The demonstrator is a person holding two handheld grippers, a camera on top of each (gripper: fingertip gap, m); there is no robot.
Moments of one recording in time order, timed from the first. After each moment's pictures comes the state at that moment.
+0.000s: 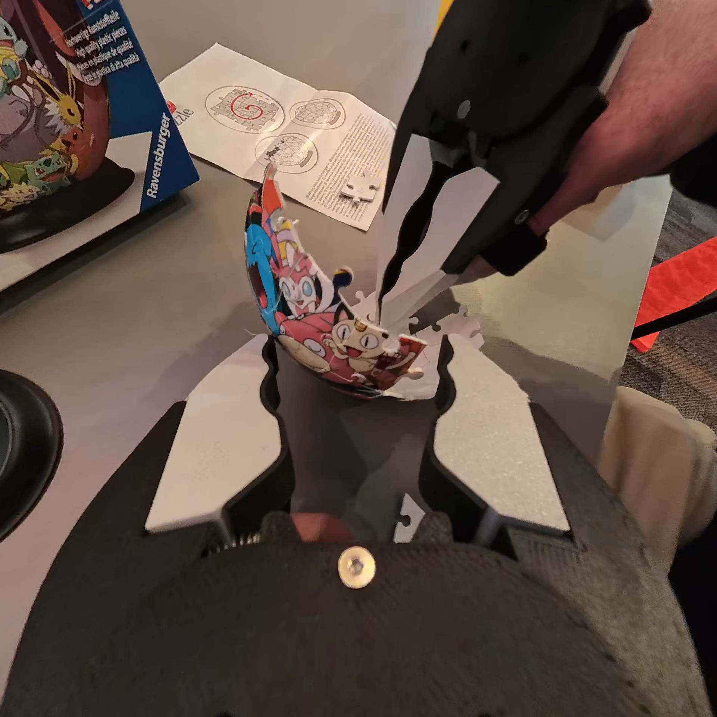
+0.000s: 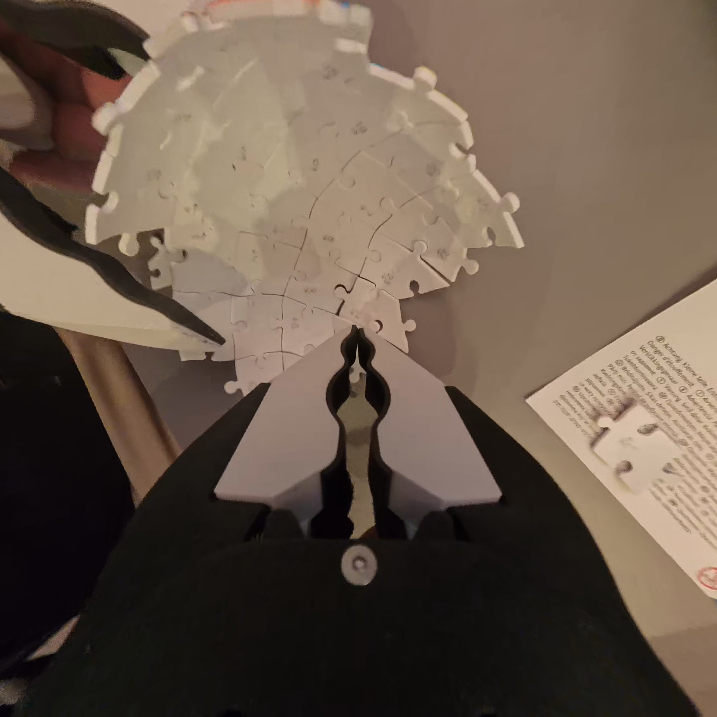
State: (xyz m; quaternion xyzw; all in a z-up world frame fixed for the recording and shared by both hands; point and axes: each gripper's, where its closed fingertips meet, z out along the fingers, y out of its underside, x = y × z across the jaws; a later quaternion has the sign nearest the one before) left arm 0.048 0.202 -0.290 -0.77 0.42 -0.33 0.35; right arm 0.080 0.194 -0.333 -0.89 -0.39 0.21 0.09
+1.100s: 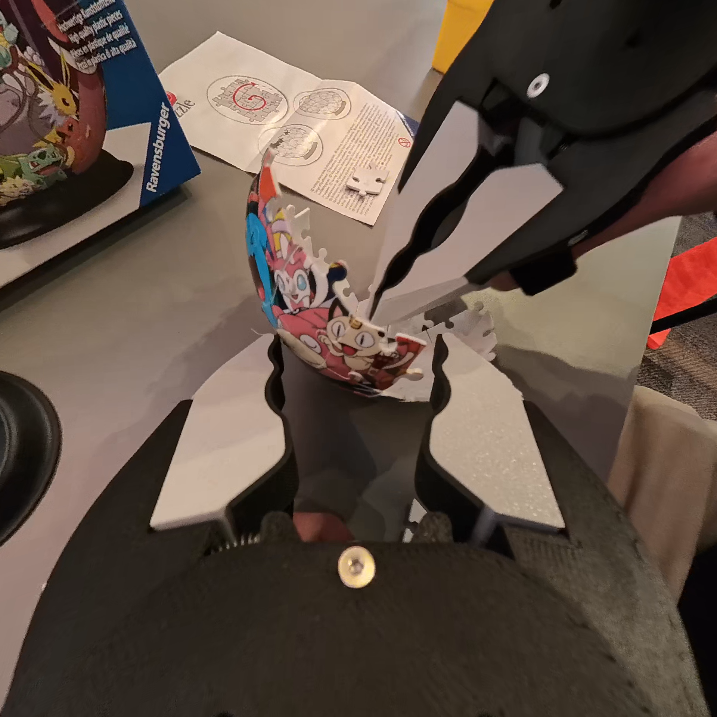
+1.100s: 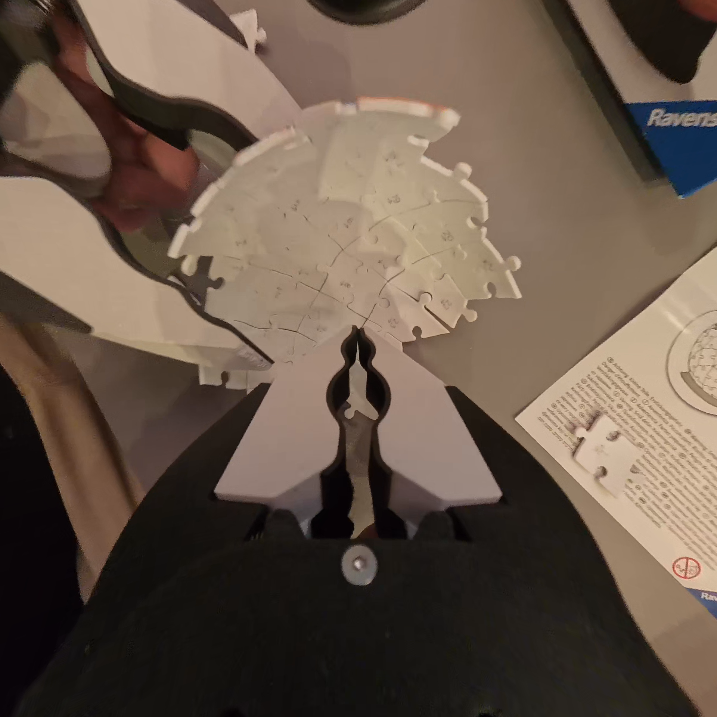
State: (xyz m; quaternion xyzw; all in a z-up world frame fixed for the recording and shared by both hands) left arm 0.050 0.205 -0.296 -0.77 0.43 -0.32 0.35; right arm 0.067 0.205 -0.320 -0.88 -0.40 0.17 0.20
